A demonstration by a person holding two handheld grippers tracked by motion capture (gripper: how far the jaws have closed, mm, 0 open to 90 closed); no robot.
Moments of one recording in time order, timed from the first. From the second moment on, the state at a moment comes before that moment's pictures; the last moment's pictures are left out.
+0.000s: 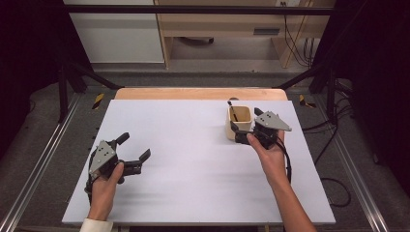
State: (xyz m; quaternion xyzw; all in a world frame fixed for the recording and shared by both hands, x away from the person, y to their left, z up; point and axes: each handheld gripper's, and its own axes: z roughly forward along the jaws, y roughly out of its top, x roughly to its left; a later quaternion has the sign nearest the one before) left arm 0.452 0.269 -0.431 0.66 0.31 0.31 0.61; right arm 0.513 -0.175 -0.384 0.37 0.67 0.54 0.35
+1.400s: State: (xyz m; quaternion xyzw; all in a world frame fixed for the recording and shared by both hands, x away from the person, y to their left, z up) left arm 0.440 0.284 -0.431 0.66 0.32 0.32 0.60; right arm 0.468 -0.231 -0.397 0.39 0.66 0.54 0.34
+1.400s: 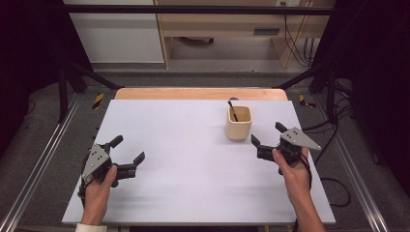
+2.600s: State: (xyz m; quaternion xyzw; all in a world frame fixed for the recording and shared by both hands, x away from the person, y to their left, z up) left arm 0.435 0.287 -0.438 0.66 0.31 0.32 0.60; right arm 0.431 -0.267 -0.424 0.39 0.64 0.54 0.38
